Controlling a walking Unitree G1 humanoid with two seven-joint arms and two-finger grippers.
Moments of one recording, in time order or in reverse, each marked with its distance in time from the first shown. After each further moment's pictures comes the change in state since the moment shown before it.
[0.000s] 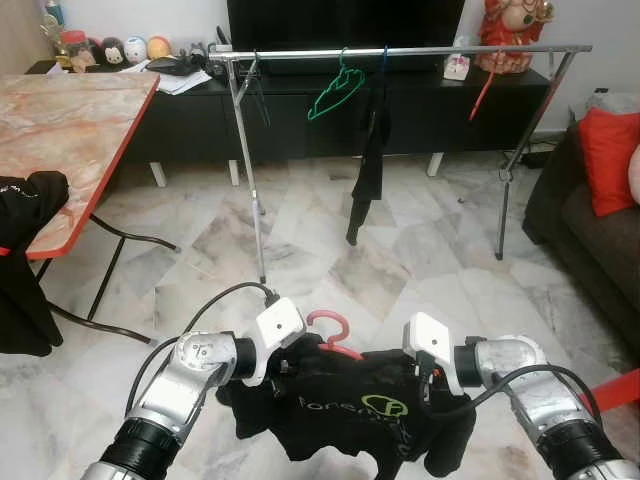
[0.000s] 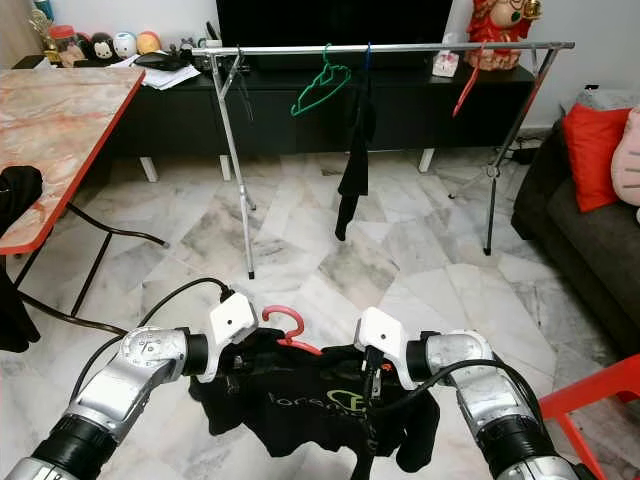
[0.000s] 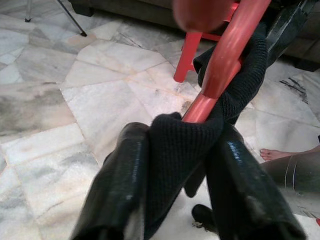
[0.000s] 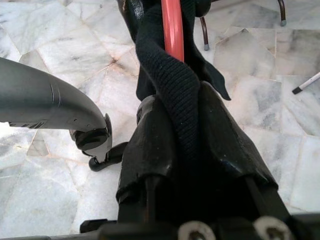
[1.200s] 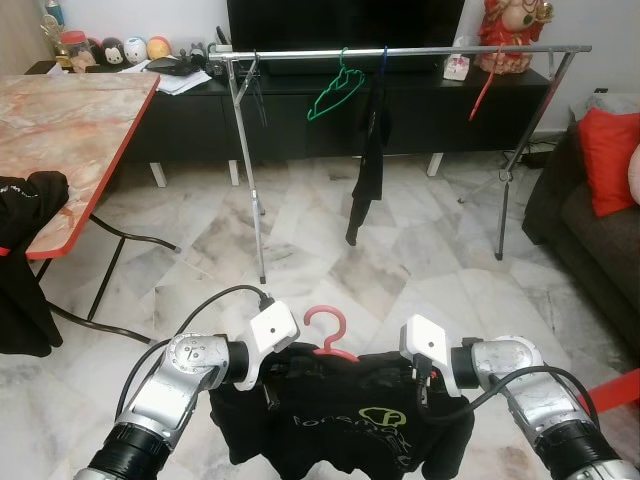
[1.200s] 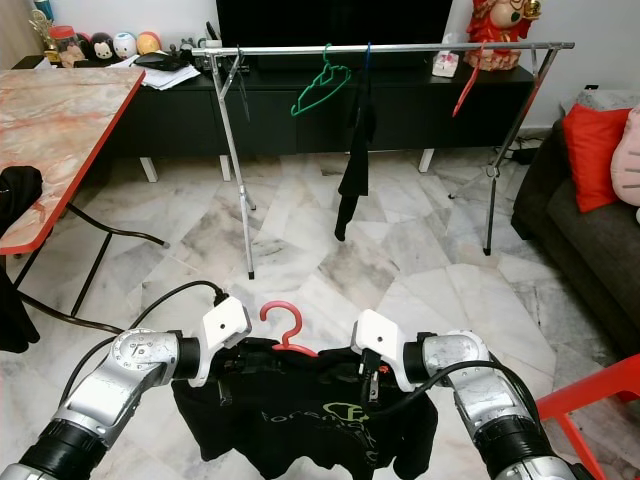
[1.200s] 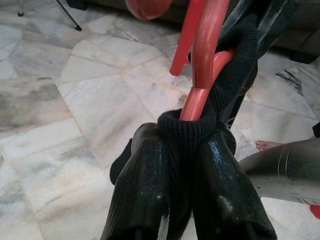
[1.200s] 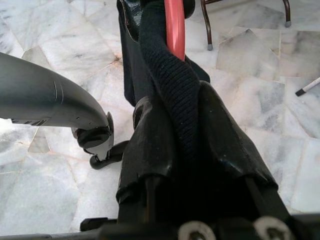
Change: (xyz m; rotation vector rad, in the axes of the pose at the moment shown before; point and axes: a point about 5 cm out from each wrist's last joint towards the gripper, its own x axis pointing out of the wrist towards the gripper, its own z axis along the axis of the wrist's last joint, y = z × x) left arm -0.007 -0.005 -0.002 0.007 0.019 -0.027; right arm 0.003 0.002 0.001 -0.015 0.006 0.015
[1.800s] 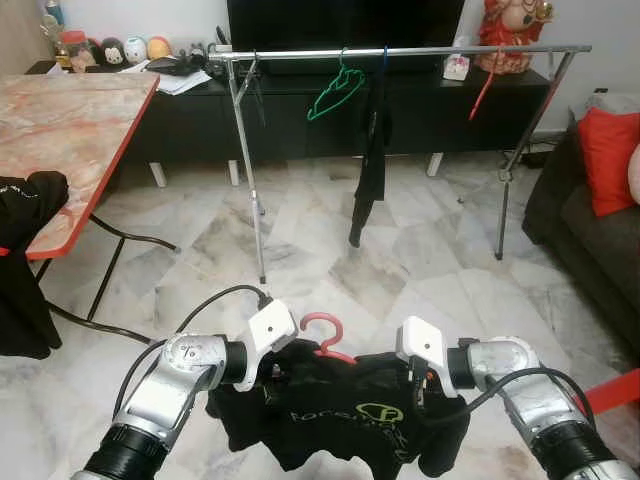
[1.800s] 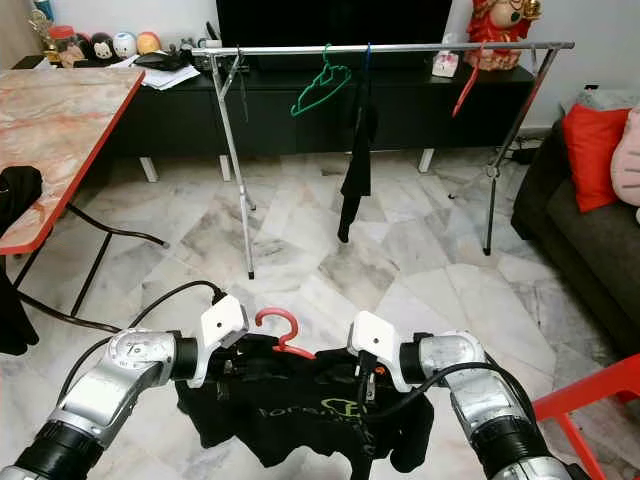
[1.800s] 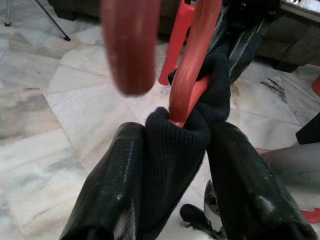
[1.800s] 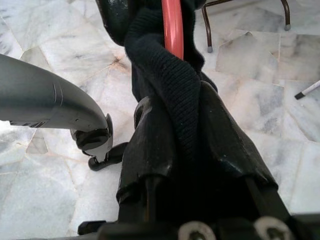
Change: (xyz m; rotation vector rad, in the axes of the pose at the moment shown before) left arm -0.002 -0.004 0.009 -0.009 -0.035 -0.054; right arm 0.005 0.001 0.002 -0.011 -0.007 0.000
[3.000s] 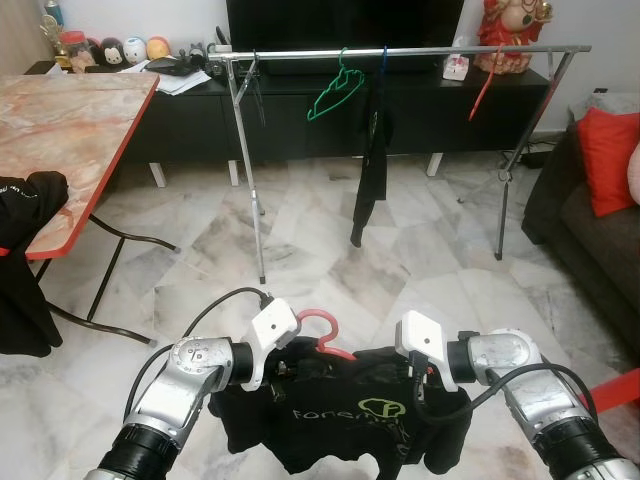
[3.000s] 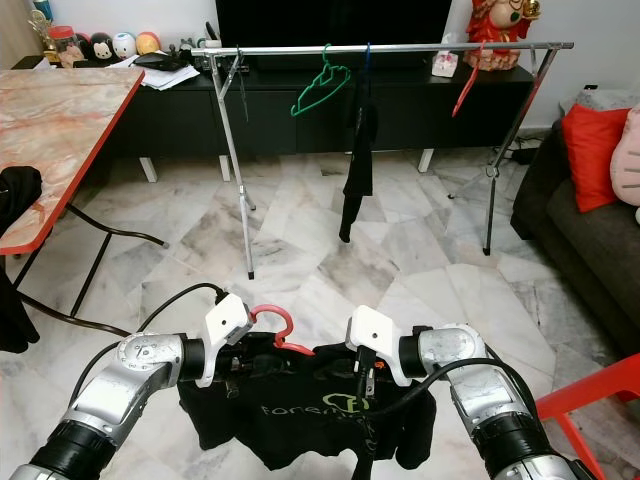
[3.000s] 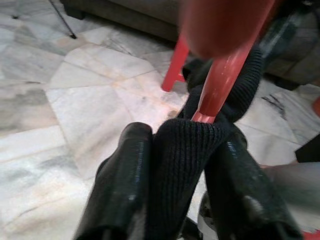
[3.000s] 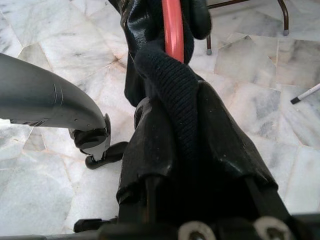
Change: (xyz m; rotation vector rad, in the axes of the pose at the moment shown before) left arm 0.006 0.005 -0.011 -0.088 -0.034 0.045; right arm -0.004 -0.002 0.011 -0.032 0.005 0.011
